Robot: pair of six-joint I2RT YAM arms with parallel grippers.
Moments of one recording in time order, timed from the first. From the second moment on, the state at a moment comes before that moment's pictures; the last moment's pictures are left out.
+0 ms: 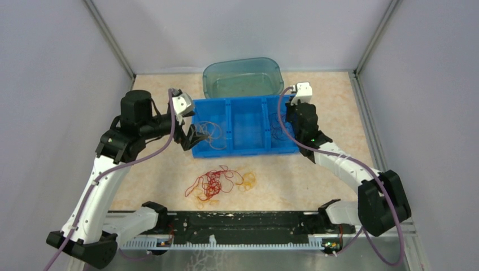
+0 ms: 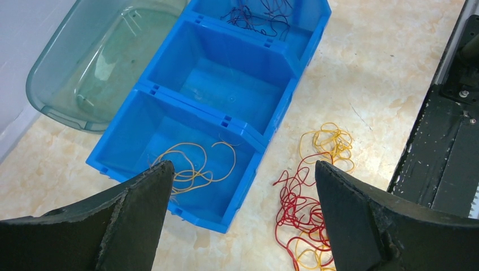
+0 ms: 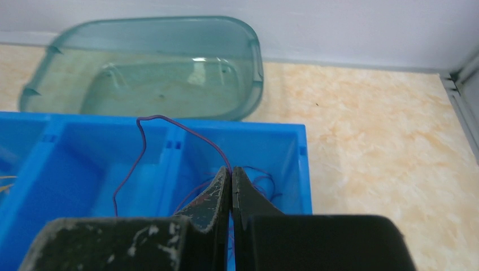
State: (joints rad) left arm -0.37 1.00 1.28 -0.73 0.59 0.40; right arm 0.45 1.25 0.76 0.34 0.37 0.04
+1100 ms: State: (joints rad) left arm -0.37 0.97 1.20 -0.72 0.58 0.44; right arm 0.98 1.22 0.56 0.18 0.23 0.19
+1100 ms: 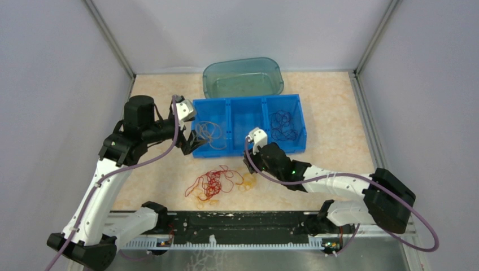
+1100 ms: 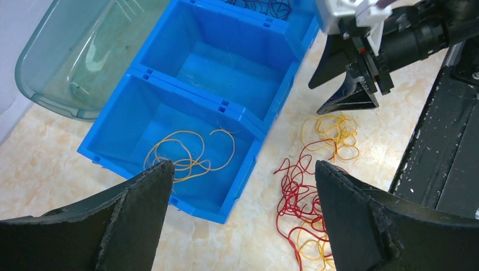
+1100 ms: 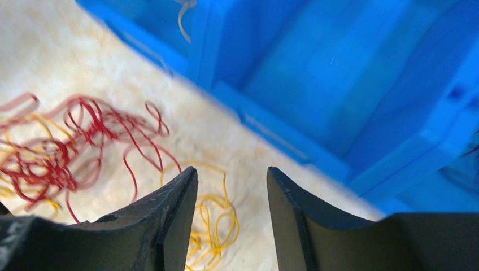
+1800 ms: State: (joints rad) left arm -0.37 0.94 1.19 -0.72 0.60 0.48; right arm 1.01 1.33 0.44 0.29 0.21 0.31
